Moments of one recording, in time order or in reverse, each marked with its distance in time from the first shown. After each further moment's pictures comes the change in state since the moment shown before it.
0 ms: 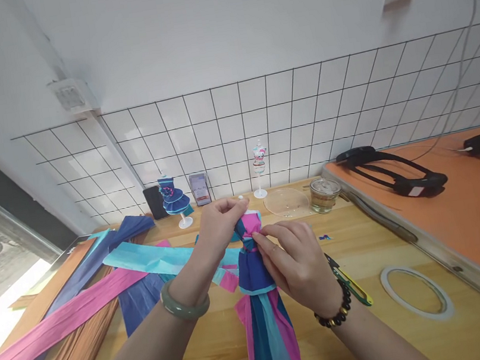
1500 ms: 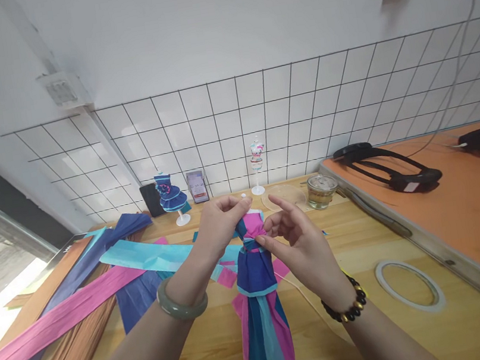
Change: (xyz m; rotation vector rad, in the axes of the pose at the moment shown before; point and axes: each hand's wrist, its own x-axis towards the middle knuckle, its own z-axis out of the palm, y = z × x) left_hand -0.003 0.003 0.004 -0.004 -0.037 0.018; right_hand 0.006 0.001 0.001 0.956 0.054 0.771
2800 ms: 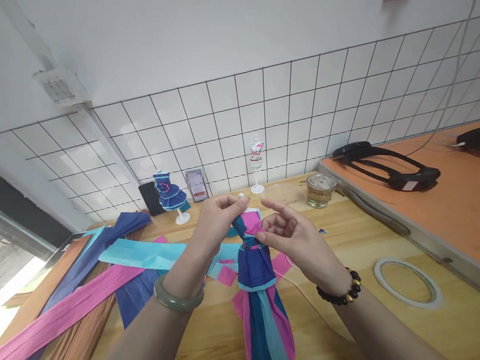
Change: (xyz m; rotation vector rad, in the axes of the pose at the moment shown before) left_hand 0.005 -0.005 -0.007 -0.003 -0.099 -0.066; right_hand 0.008 0.002 -0.002 0.343 -0.063 0.288
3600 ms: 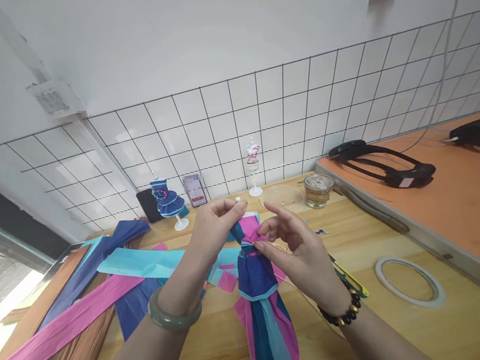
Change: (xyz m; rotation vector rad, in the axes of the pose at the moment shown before) left_hand -0.009 0.018 0.003 0.017 0.013 0.009; right_hand -0.012 0.009 0.004 -0.301 0.075 -0.354
